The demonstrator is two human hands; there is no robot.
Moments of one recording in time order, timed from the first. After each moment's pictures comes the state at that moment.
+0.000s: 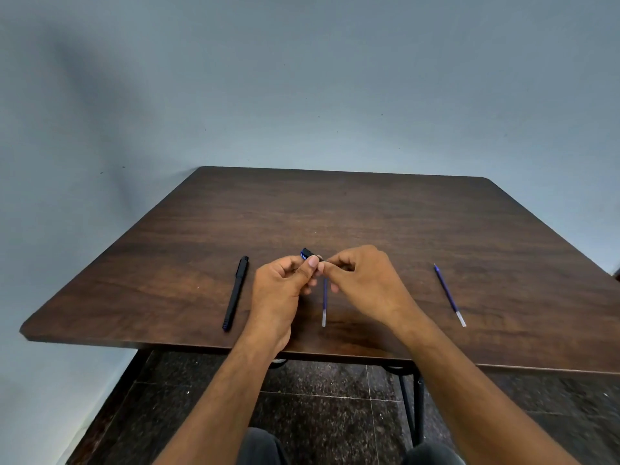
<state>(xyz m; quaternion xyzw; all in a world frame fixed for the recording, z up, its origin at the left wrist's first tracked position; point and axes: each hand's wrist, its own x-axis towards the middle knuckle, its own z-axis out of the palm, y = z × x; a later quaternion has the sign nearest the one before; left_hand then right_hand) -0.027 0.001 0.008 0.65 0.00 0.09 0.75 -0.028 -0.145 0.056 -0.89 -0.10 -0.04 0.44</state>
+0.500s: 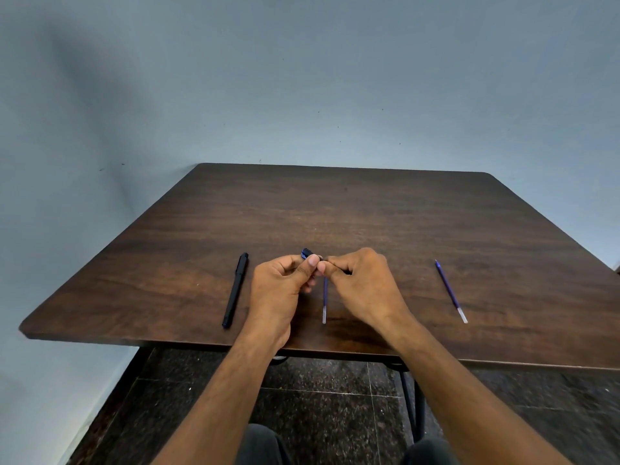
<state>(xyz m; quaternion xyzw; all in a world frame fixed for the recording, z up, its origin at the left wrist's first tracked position) -0.029 0.001 0.008 0.66 0.00 0.09 0.75 -0.026 -0.141 0.037 -0.89 -0.10 -0.09 0.44</state>
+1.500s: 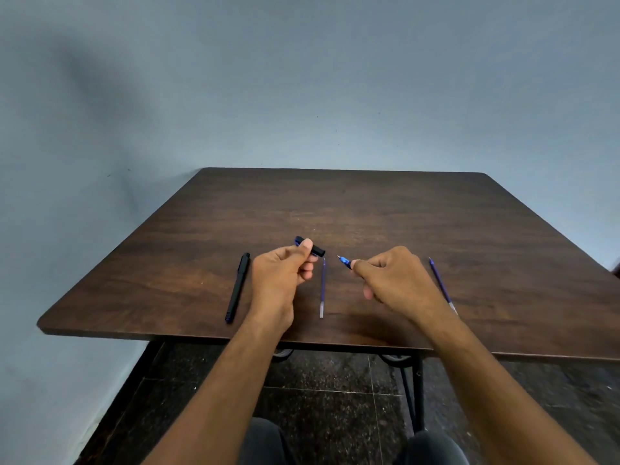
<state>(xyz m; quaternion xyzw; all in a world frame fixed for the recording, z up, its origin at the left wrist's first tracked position) -0.023 -0.009 0.031 0.61 0.12 0.07 0.78 -0.042 -0.185 0.058 -0.90 0.00 -0.04 0.44</state>
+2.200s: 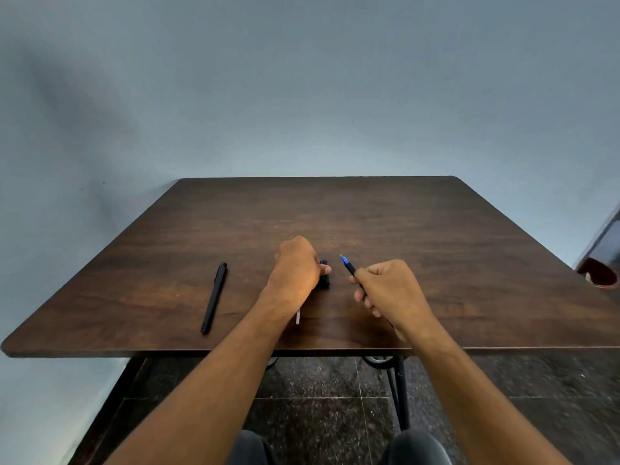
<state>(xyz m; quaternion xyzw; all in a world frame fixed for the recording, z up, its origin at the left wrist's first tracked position) 0.033 -0.059 0.053 0.95 0.07 -0.06 0.31 -0.037 -0.206 0.032 -0.83 0.10 -0.05 0.55</state>
